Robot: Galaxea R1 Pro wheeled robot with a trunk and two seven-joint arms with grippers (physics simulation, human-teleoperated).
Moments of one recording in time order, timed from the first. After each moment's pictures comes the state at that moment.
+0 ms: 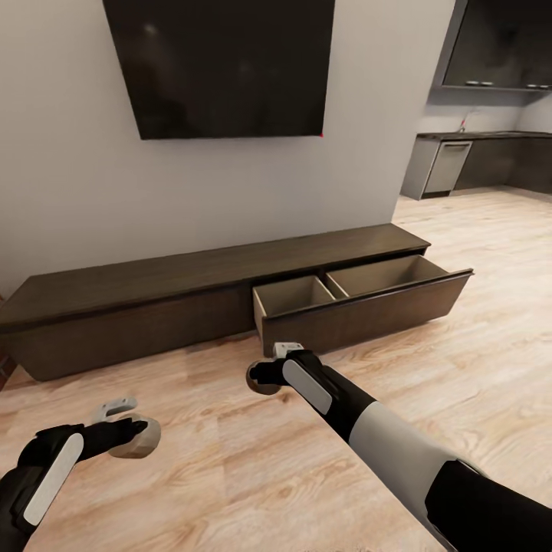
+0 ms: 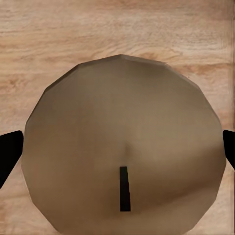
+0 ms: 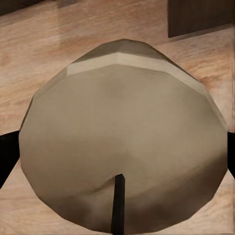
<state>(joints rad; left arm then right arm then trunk) -0.35 0.34 0.05 -1.23 0.51 0.84 0.06 -0.95 0.14 0.80 -0.75 -1.04 0.61 -0.43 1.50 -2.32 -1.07</state>
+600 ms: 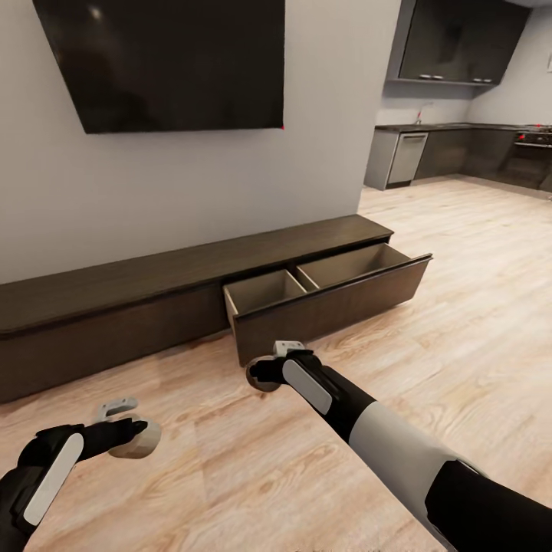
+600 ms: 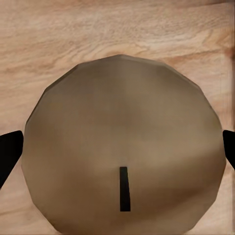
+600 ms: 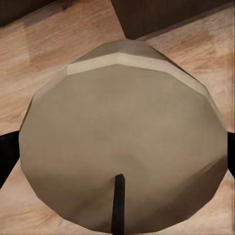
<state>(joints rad) -0.35 0.34 0.05 -1.23 0.51 0.84 0.06 -0.95 0.14 0.80 -0.75 -1.04 0.58 -0.43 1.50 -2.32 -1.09</state>
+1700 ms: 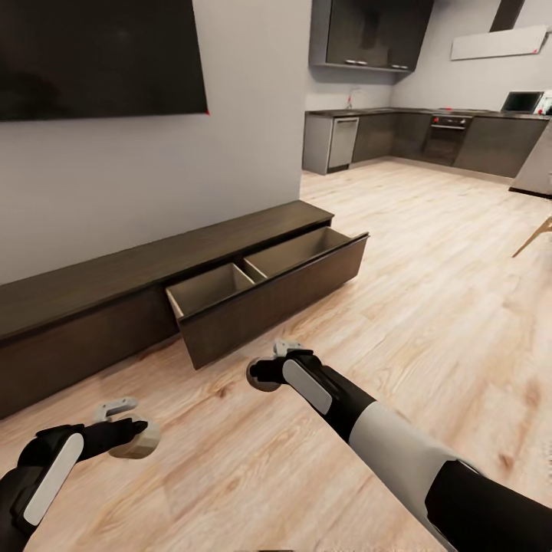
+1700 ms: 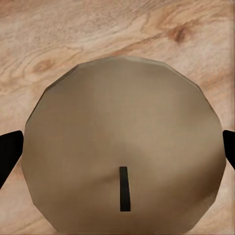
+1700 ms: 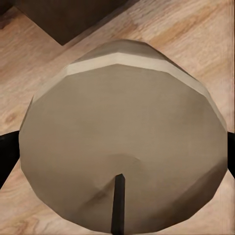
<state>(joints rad) -0.35 0.34 0.05 -1.23 0.51 0.84 0.06 -0.95 0.14 0.80 -0.75 -1.04 0.58 -0.43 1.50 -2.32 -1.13</state>
